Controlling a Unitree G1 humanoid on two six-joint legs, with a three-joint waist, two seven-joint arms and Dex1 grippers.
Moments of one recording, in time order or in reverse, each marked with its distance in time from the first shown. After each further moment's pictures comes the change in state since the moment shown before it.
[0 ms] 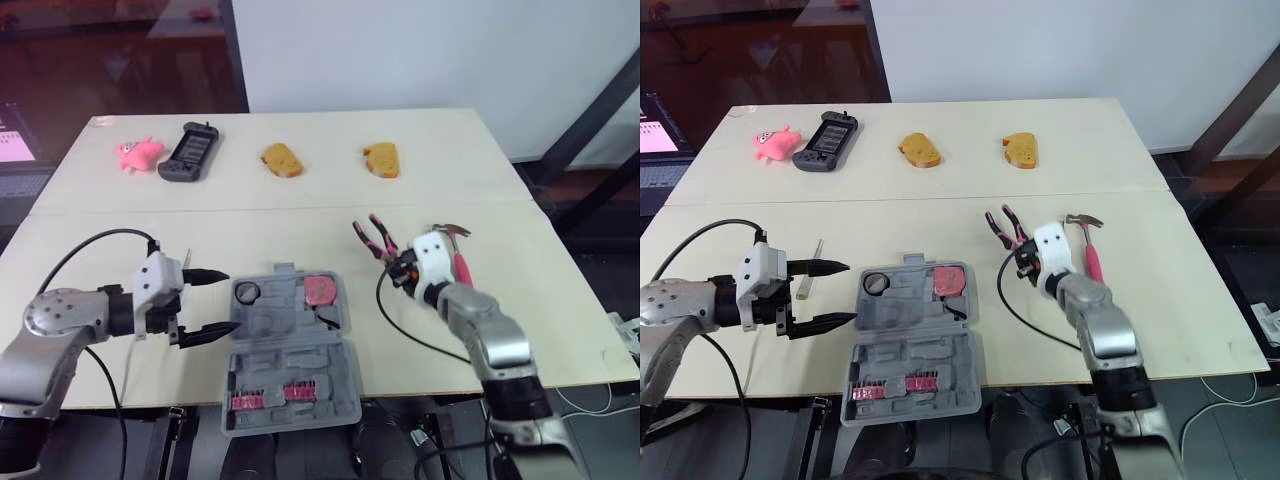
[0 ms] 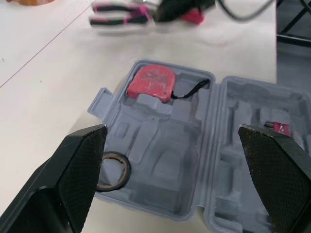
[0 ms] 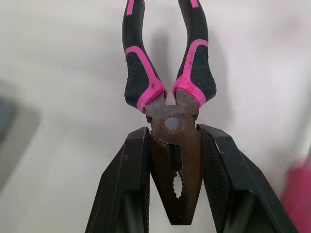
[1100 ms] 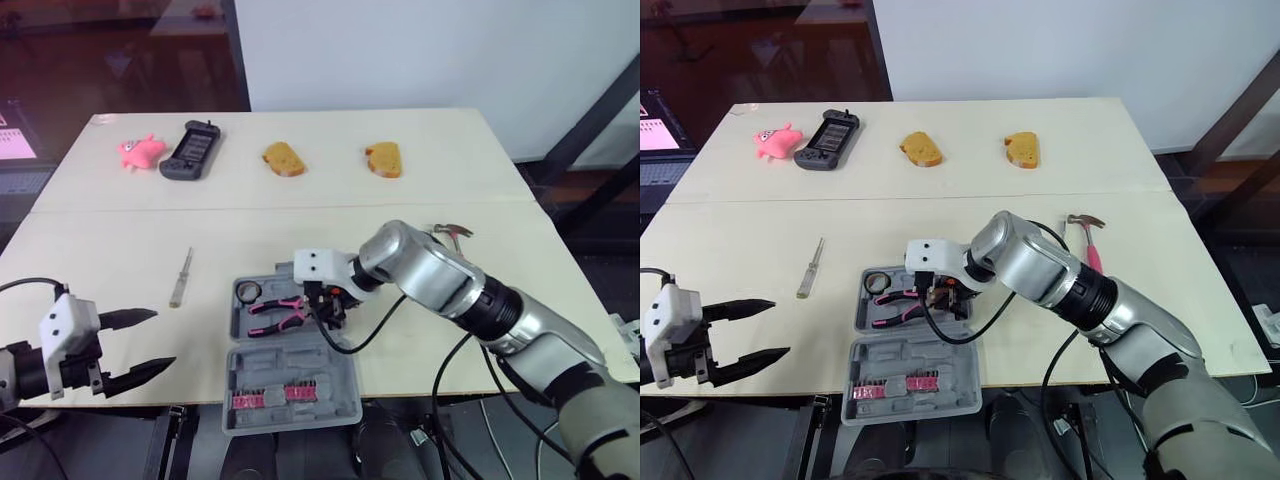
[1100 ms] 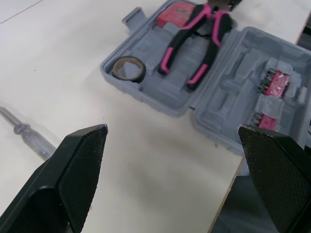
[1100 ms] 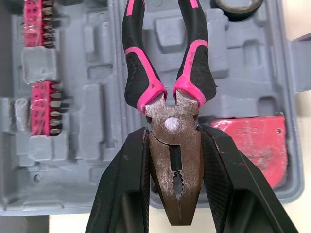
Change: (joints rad) left arm 0.402 0.017 0.360 -0.036 -0.063 -0.009 -0.057; right arm -0.602 -0.111 0.742 -0.070 -0.058 0.364 0.693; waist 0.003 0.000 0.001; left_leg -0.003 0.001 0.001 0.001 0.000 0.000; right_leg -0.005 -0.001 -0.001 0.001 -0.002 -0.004
